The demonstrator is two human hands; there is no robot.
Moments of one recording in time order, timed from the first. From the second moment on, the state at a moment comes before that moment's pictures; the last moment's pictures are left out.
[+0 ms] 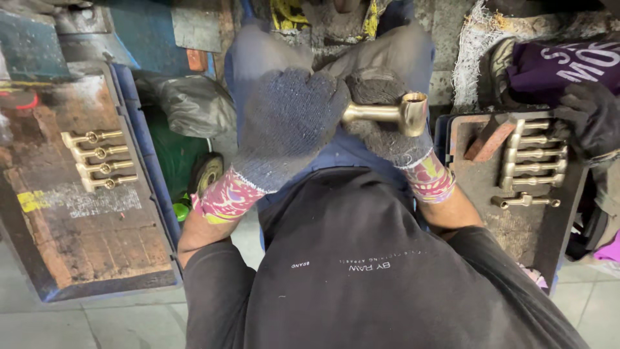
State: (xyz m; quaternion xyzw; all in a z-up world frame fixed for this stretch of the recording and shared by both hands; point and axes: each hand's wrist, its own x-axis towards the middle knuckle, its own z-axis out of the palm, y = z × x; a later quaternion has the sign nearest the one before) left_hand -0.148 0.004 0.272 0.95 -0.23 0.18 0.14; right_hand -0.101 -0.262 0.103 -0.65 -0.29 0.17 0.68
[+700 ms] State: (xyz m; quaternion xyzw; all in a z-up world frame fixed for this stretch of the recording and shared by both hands) left_hand -0.003 0.021 0.017 0.91 -0.12 -0.11 0.37; right_hand 0.021 -0.190 0.057 -0.83 -0.16 0.26 0.46
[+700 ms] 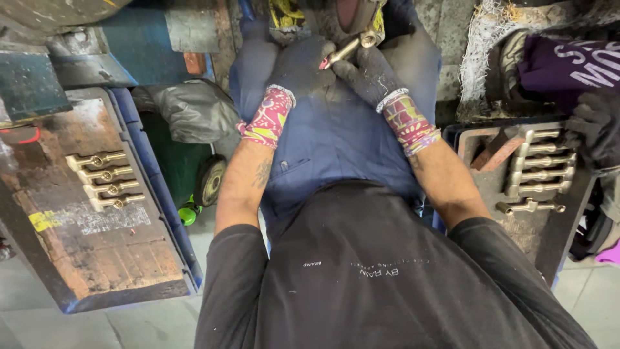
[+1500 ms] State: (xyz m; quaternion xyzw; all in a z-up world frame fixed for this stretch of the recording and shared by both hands) left_hand -0.125 -0.028 0.076 0.81 -0.05 0.13 0.56; right_hand -0.123 -0.225 0.131 -0.57 -0.06 0.32 0.75
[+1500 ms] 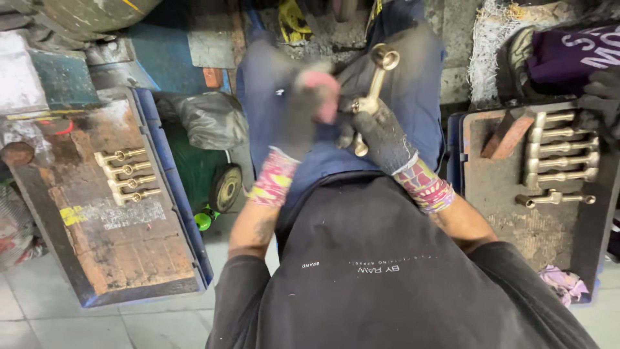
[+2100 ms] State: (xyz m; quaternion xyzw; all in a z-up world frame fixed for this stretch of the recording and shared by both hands) left_hand -0.015 -0.038 -0.012 0.73 -0.02 -0.17 0.66; right_hand 0.036 -0.230 0.120 -0.81 -0.37 0.26 0.37
